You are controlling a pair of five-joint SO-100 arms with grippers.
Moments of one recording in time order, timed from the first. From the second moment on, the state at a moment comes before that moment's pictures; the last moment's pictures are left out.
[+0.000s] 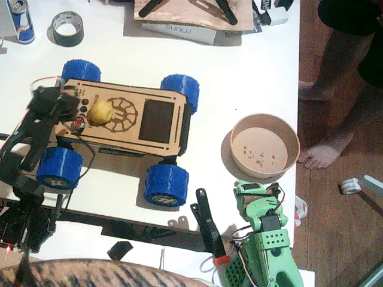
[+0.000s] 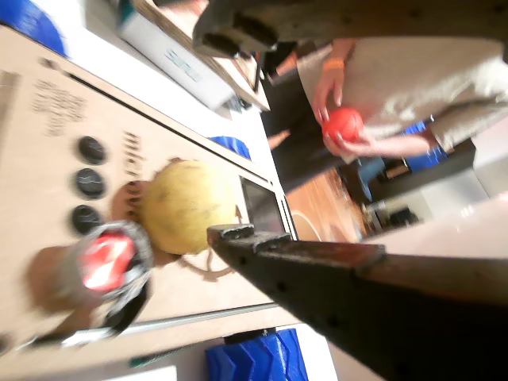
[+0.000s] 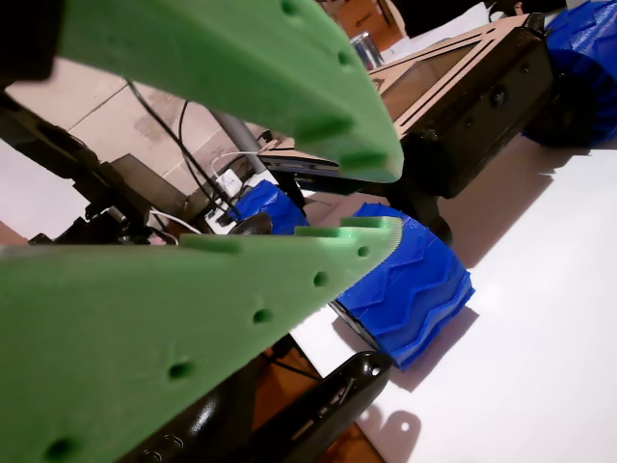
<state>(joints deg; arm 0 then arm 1) 10.7 97.9 103.2 59.5 -35.7 -23.7 186.0 173.6 55.9 6.0</state>
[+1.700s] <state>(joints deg) 16.4 75.1 96.4 53.2 -35.7 -23.7 186.0 173.6 55.9 5.8</state>
